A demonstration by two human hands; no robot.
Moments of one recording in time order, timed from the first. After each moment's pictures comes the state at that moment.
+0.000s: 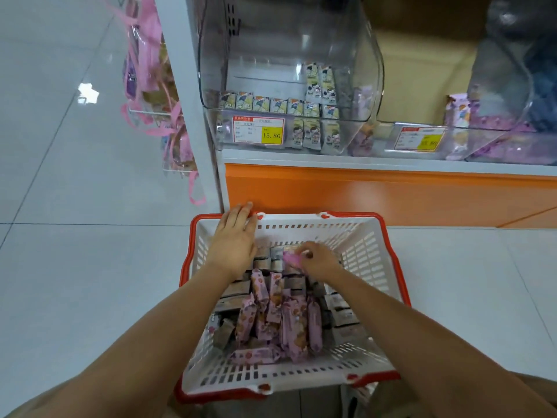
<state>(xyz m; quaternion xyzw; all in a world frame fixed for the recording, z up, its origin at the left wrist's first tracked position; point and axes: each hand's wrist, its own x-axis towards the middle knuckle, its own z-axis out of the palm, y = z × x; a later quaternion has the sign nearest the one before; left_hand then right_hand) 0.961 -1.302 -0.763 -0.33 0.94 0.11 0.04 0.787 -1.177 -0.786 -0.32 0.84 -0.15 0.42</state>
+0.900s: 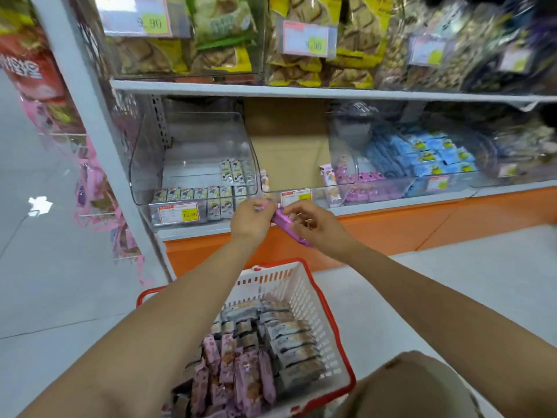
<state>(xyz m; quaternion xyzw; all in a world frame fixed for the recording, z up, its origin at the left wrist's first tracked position) 0.795 -1.249 -0.581 -0.40 0.69 0.56 -0.23 0.691 -1.112 -0.561 -0.52 0.69 -0.45 0.22</state>
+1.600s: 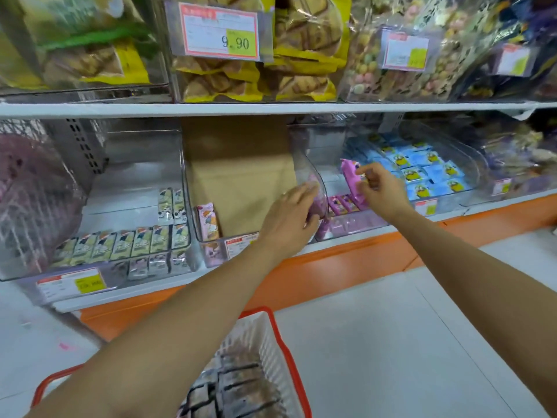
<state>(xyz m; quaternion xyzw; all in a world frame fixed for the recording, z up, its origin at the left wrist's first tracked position) 0.608 -1.234 -0.567 -0.09 0.95 0.23 -0.20 0.423 -1.097 -0.543 -0.33 0.87 -0.37 -0.04</state>
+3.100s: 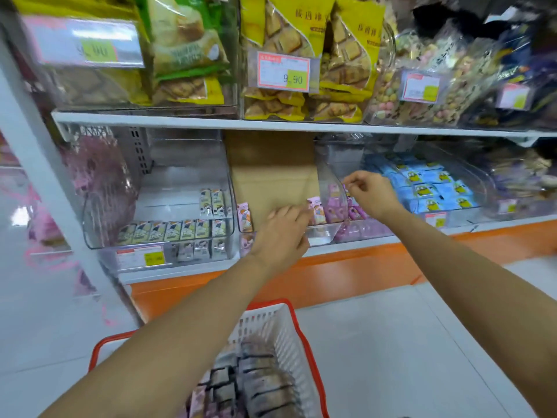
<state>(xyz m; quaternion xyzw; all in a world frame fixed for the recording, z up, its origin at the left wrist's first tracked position) 0.701 -1.242 -0.555 -0.11 0.97 0.10 -0.17 0.498 -1.135 -0.499 -0.37 0.88 -0.30 -0.02</state>
